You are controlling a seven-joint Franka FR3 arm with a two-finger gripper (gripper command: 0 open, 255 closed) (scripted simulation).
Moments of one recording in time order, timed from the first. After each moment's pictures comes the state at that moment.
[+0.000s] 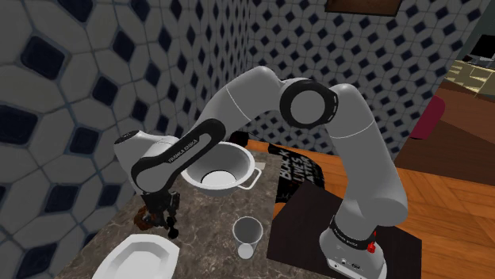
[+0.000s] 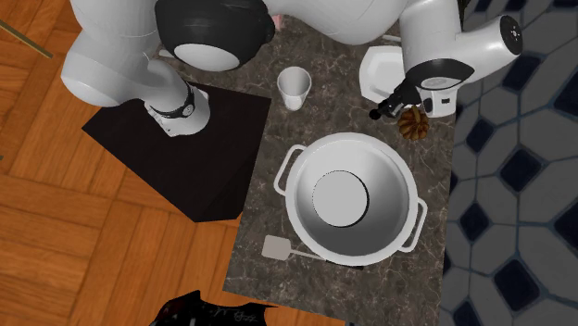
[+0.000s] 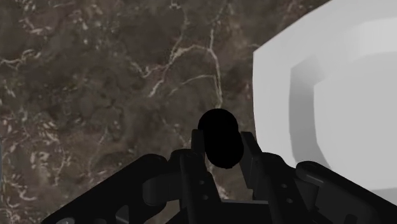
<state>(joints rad) 0.29 0.67 0.37 -1.64 -0.16 2.03 0.64</state>
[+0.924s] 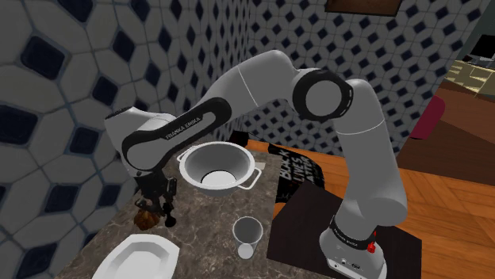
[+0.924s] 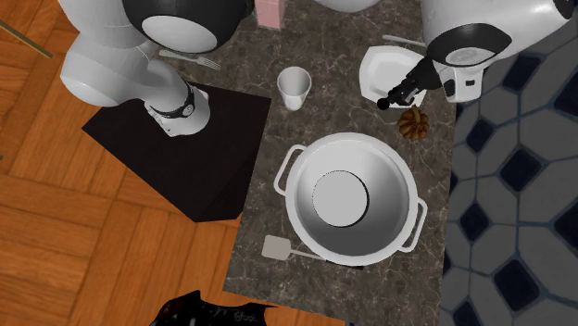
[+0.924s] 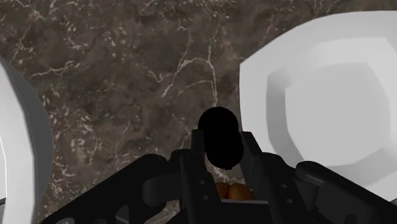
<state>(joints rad) 0.28 0.57 0.40 -1.60 -0.13 1.90 0.63</state>
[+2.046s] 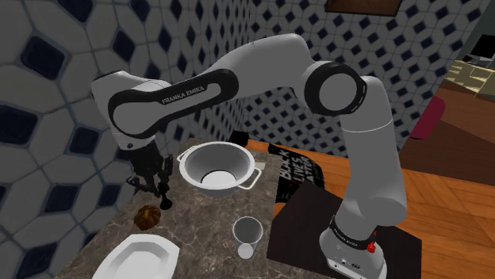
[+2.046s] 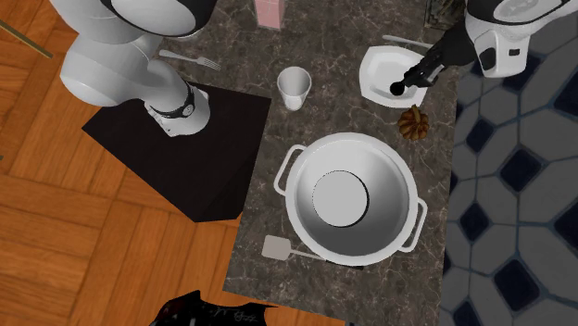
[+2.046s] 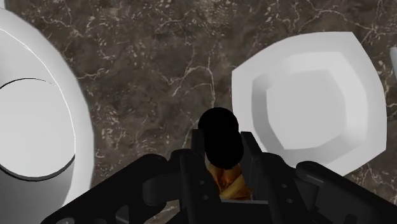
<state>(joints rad) 0.27 0.49 0.41 -1.49 -0.10 1.71 0.62</state>
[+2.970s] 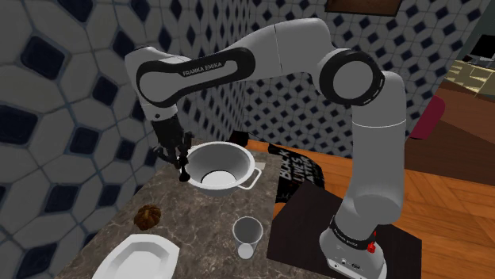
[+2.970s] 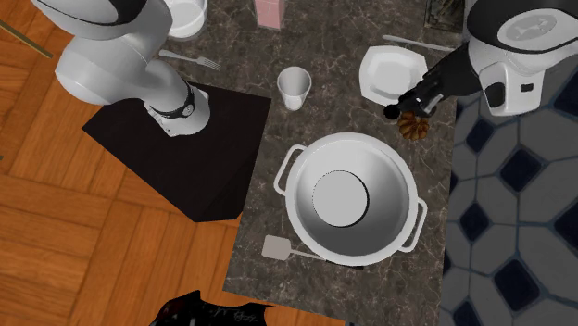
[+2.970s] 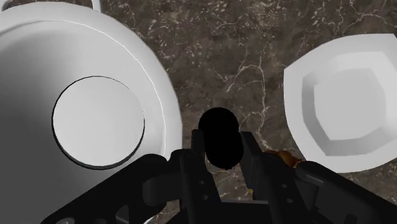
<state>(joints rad) 0.15 0.35 0.38 -1.57 -0.07 1.65 0.47</state>
